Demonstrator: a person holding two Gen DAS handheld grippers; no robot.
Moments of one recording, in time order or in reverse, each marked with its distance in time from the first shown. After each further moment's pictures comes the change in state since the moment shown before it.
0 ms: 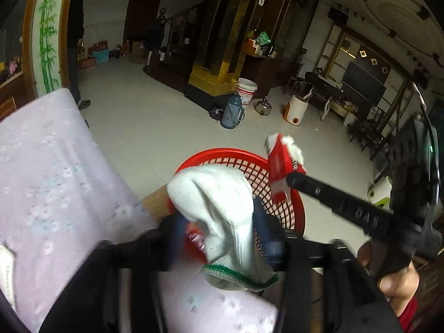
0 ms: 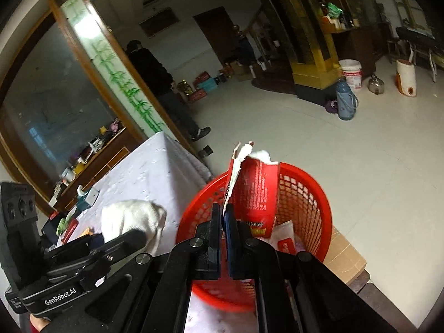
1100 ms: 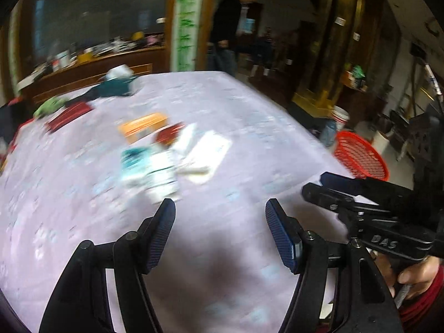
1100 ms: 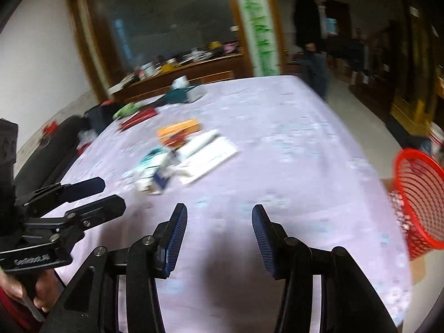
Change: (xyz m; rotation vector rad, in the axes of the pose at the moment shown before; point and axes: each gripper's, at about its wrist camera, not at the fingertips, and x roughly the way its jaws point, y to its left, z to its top) left arm -0.270 0.165 -0.202 -0.257 -0.124 0.475; right arm 0.019 0.279 -0.190 -0.549 0.211 0.267
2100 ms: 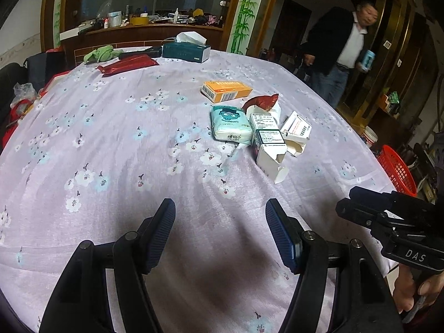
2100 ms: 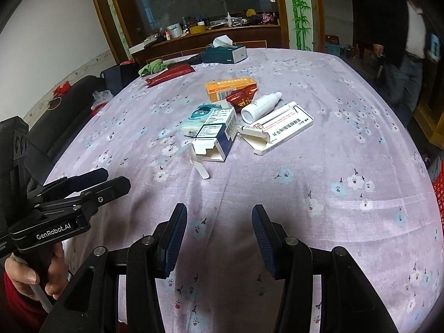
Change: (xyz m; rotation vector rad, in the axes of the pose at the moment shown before) left arm -0.001 0.105 -0.053 -0.202 0.041 0.082; right arm 0.058 0.079 -0.017 -0.090 0.163 0.041
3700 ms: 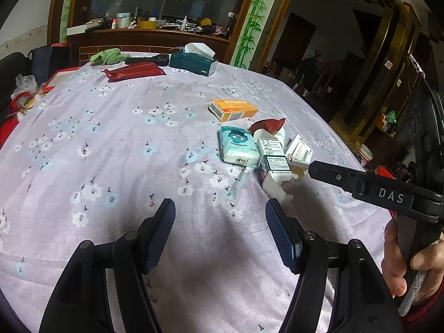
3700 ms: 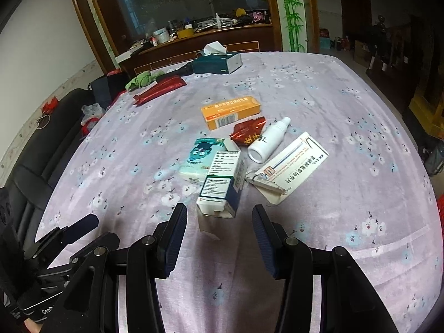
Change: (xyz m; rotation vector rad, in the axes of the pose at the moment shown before) left arm -0.008 0.022 0.017 -0.068 -0.057 -0.040; right arm 0.031 0.013 0.069 0.071 0.013 -0.030
